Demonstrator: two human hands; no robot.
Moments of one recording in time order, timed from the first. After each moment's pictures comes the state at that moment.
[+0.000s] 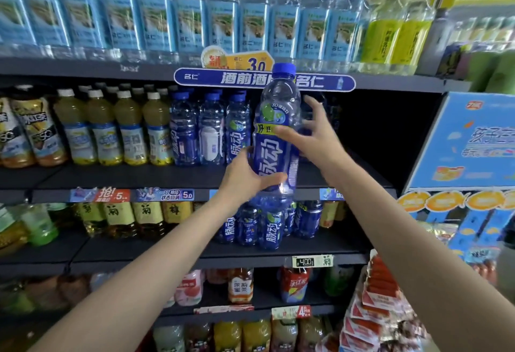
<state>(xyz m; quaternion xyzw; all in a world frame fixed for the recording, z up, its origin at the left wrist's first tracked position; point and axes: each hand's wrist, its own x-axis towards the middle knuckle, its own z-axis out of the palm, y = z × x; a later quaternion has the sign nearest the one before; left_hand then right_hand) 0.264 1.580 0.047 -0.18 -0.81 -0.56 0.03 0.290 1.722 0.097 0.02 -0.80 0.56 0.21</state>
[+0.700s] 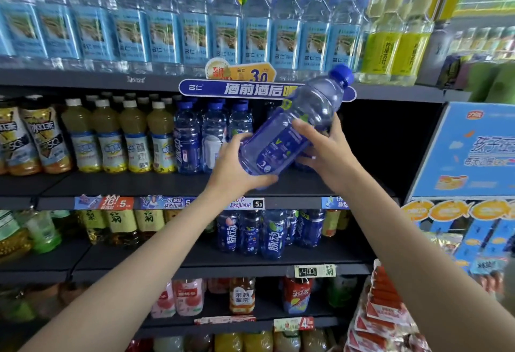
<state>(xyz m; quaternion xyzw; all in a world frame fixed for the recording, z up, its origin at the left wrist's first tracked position) 0.257 1.560 0.062 -0.25 -0.80 -0.53 0.12 0.291 1.730 0.101 0.04 -0.64 0.74 0.20</state>
